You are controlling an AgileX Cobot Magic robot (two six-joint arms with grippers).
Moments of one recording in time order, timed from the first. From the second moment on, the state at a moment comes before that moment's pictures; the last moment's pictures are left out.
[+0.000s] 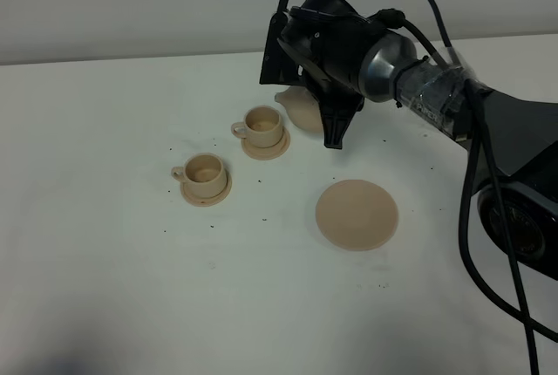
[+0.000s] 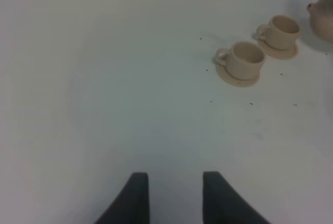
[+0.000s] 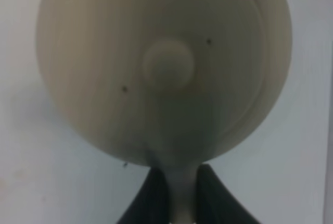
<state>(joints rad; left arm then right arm) 0.06 -0.01 -0.50 -0.07 1.04 -0.07 0.74 2.42 -2.17 -0.49 1.10 -0.57</state>
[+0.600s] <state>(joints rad) 0.06 -0.01 -0.50 -0.07 1.04 -0.07 0.75 2.42 -2.17 -0.54 1.06 -0.69</state>
